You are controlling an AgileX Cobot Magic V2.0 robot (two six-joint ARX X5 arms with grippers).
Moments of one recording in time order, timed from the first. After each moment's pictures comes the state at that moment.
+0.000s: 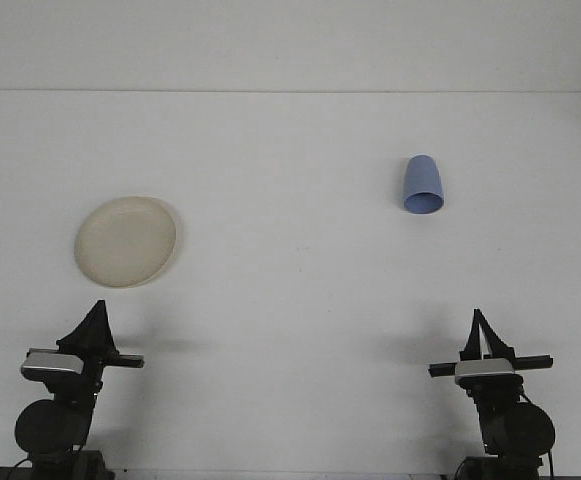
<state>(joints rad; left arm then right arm) 0.00 0.00 0.03 0.20 0.05 0.01 -0.03 0.00 0.01 0.01 -0.05 -0.28</state>
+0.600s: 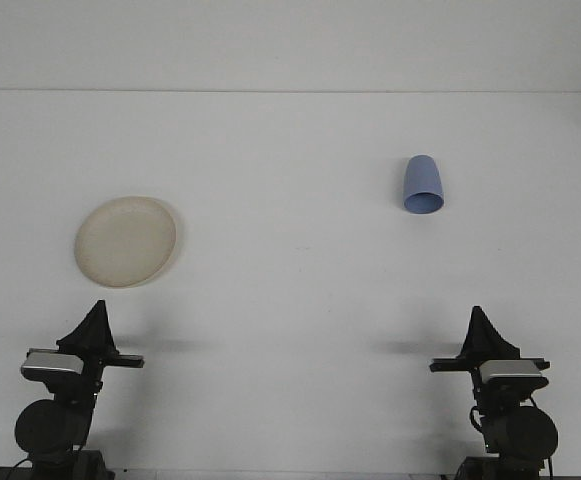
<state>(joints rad) 0.00 0.00 0.03 0.20 0.05 0.01 -0.03 0.00 0.03 0.05 -0.07 0.18</state>
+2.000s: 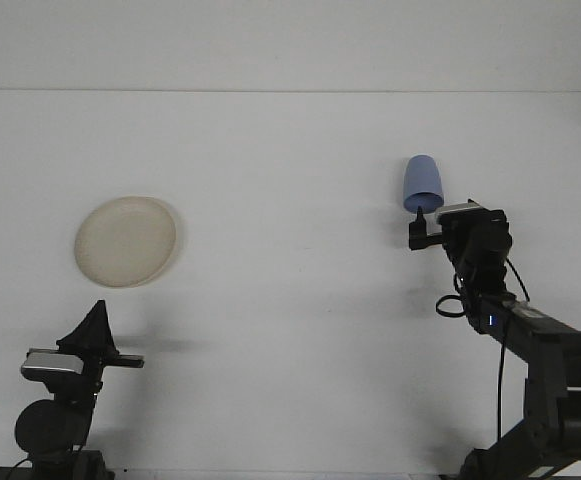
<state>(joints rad) 0.00 0.00 0.03 0.20 0.05 0.01 -0.05 1.72 0.77 0.68 -0.11 -0.13</state>
